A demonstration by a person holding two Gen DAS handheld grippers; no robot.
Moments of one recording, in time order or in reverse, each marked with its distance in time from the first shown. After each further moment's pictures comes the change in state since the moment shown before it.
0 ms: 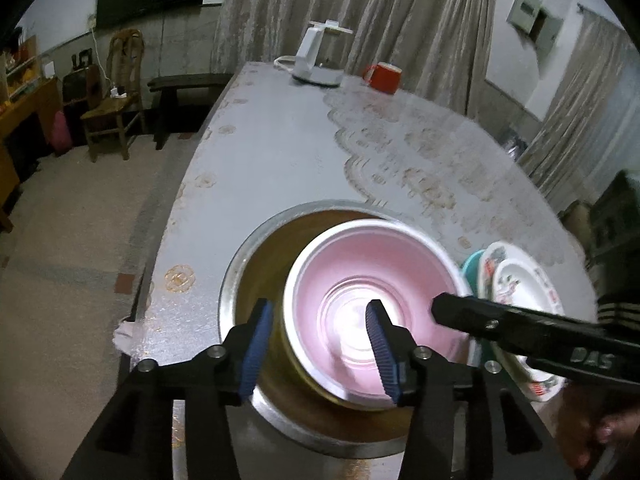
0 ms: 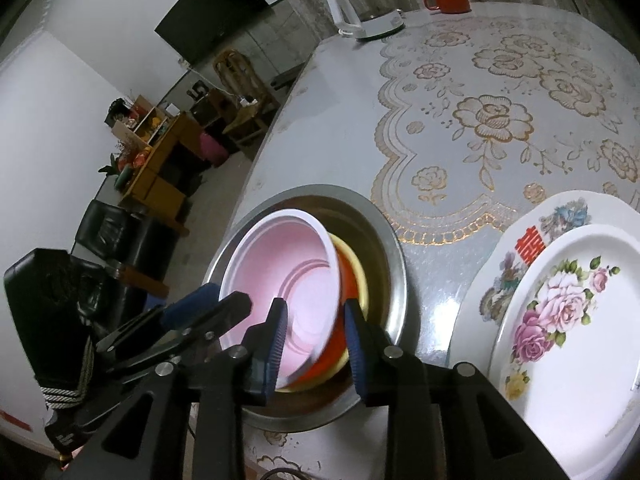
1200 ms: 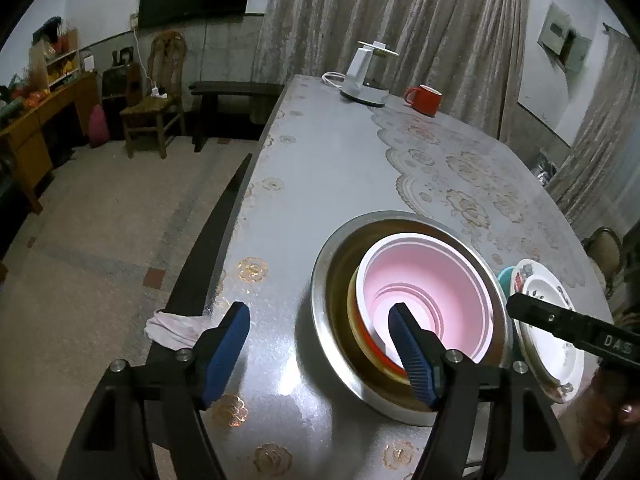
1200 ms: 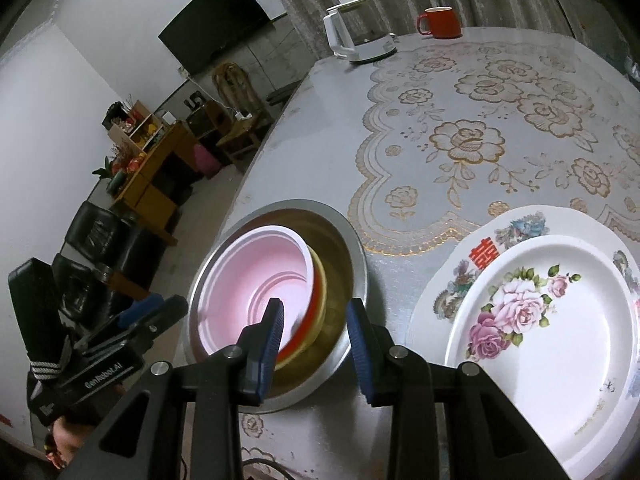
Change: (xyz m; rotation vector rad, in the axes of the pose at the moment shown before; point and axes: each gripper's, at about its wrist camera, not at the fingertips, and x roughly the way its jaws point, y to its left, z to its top) left arm -0.022 0.033 -0.011 -0.077 -0.048 0.110; right arm -0.022 -0.007 -0.009 -0.045 -0.066 -0.055
